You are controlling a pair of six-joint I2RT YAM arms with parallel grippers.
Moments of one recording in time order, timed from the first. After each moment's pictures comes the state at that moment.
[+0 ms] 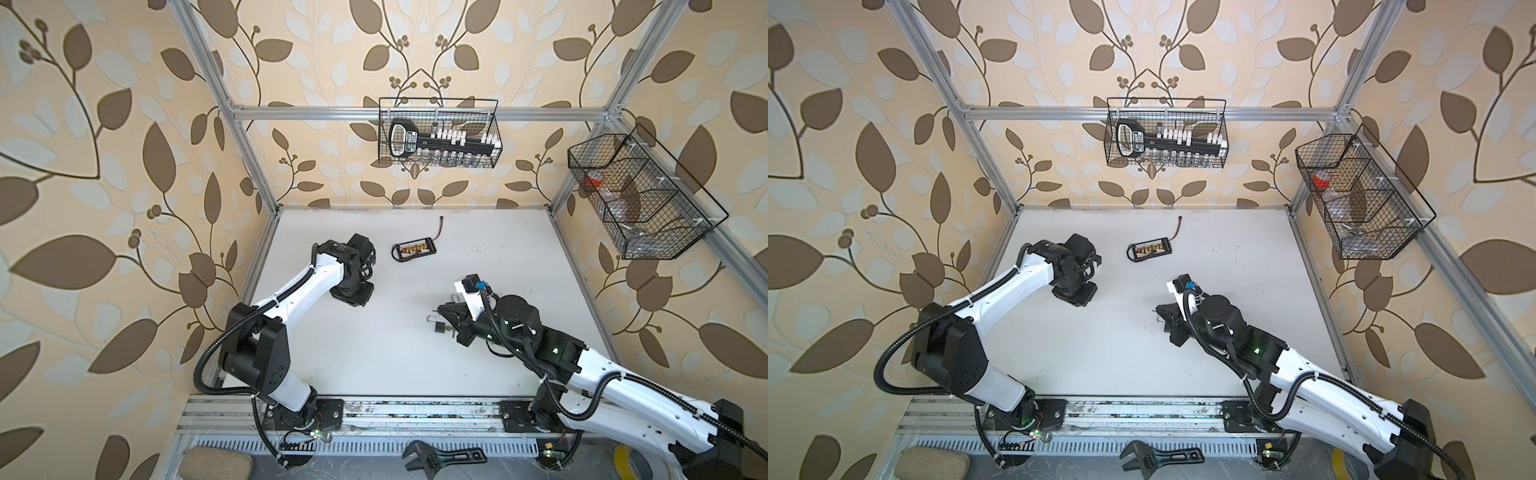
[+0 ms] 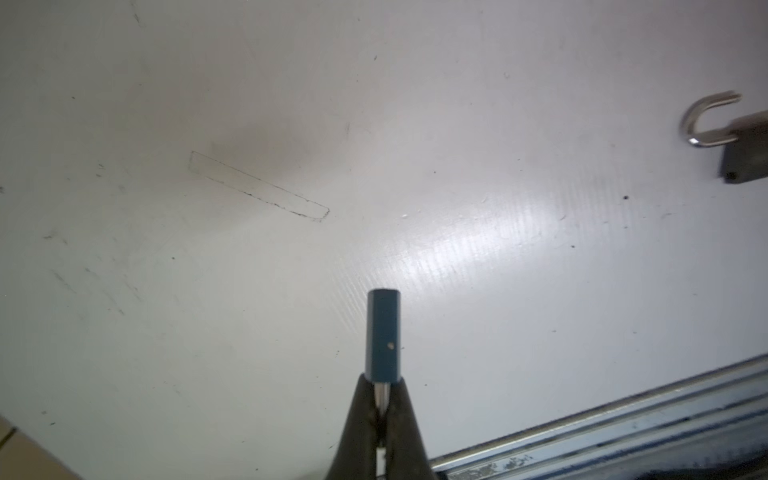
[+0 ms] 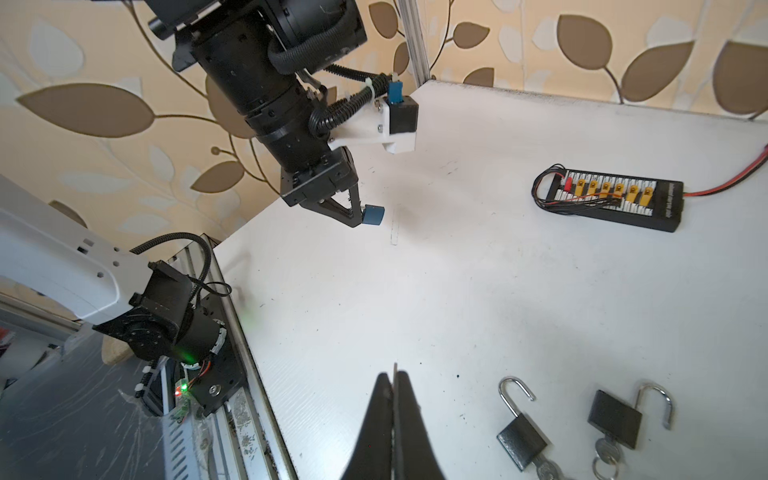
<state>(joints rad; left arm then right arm) -0.47 1.58 1.28 -1.17 -0.06 0.00 0.88 0.82 0.64 -0.17 0.00 0.28</state>
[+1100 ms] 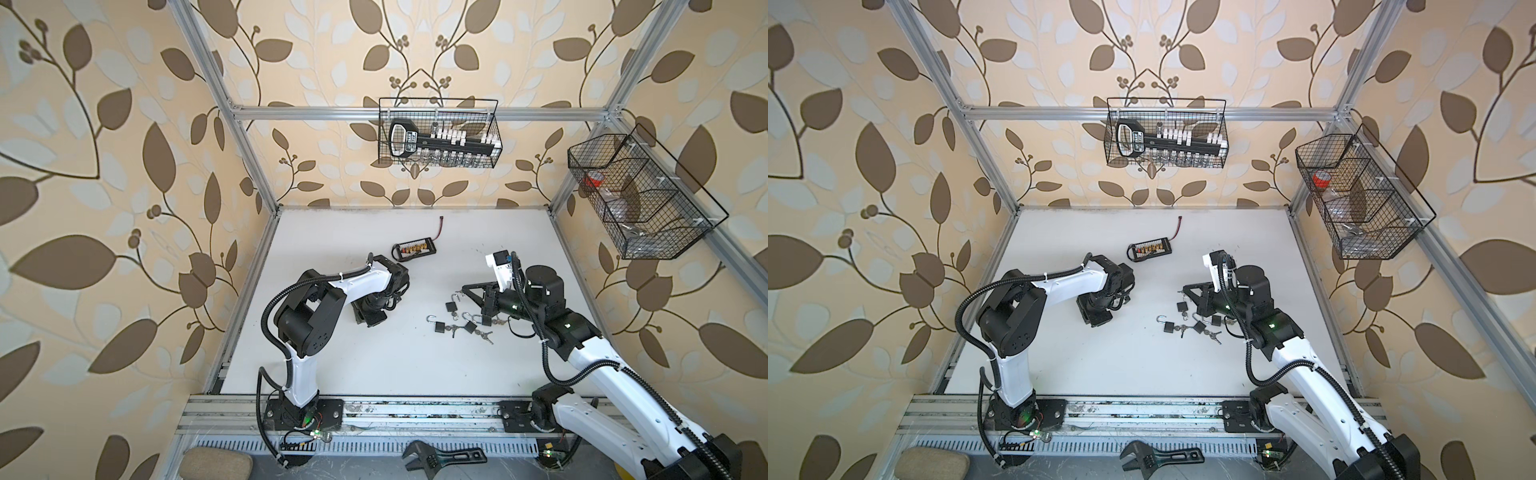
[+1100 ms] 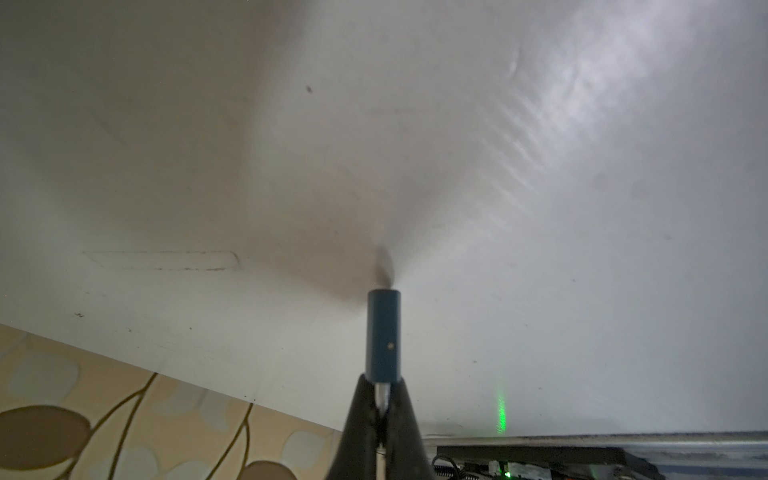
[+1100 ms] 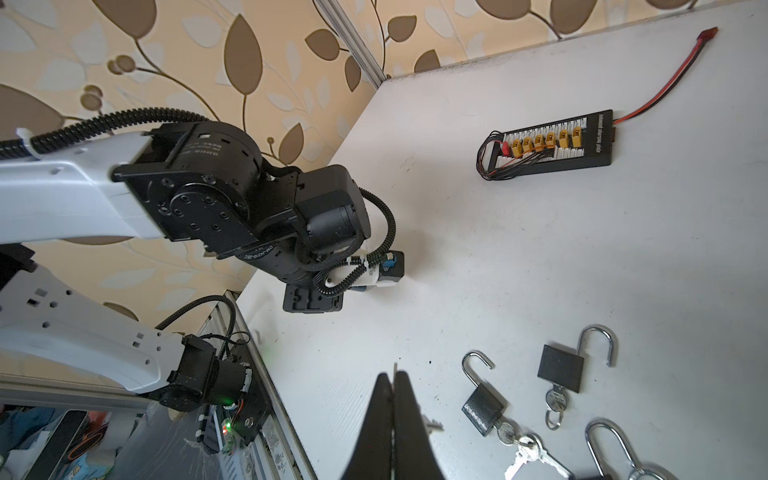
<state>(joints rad) -0.64 1.91 1.29 -1.24 -0.27 0.26 0.35 0.87 0.67 -0.23 -0.51 0.39</state>
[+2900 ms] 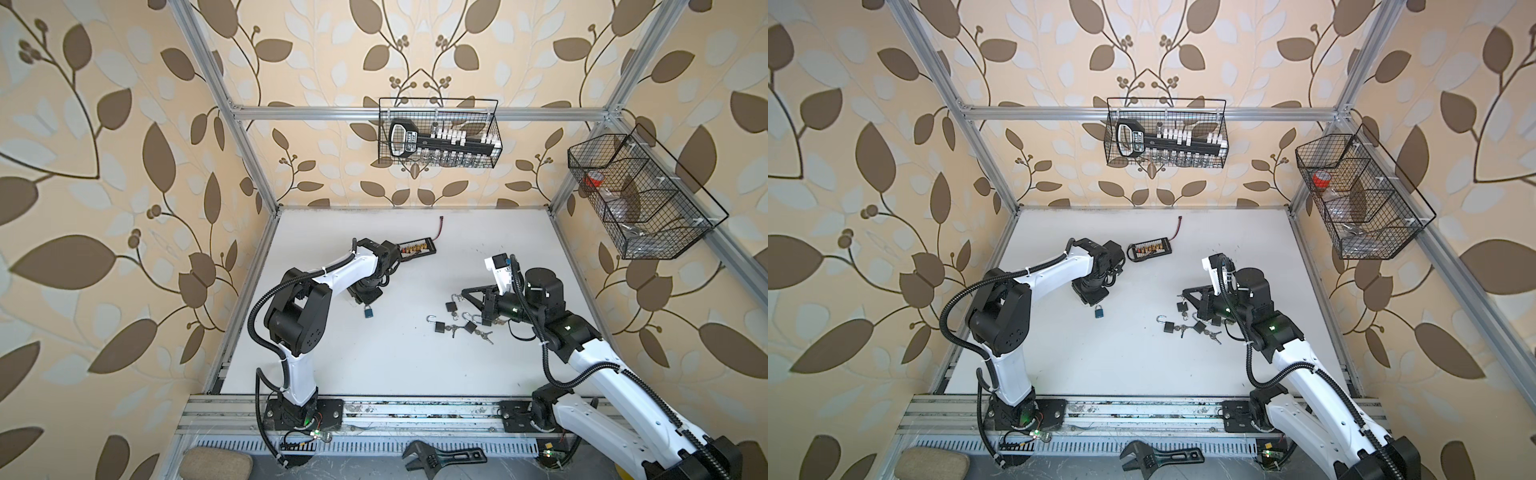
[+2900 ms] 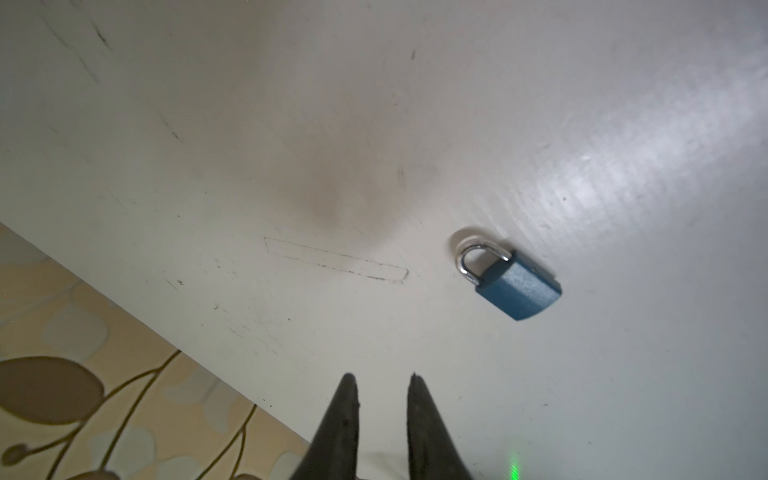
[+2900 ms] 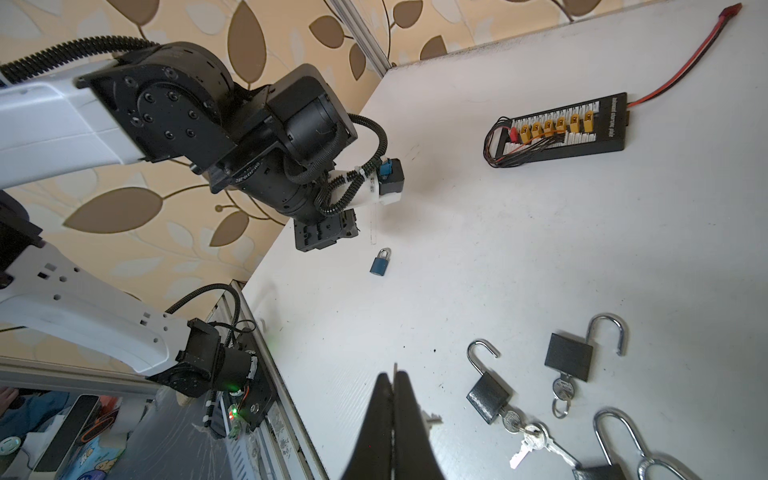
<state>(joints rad) -0.53 1.87 1.40 -1.17 -0.33 0.19 0.35 0.85 0.65 -0.25 -0.53 0.39</state>
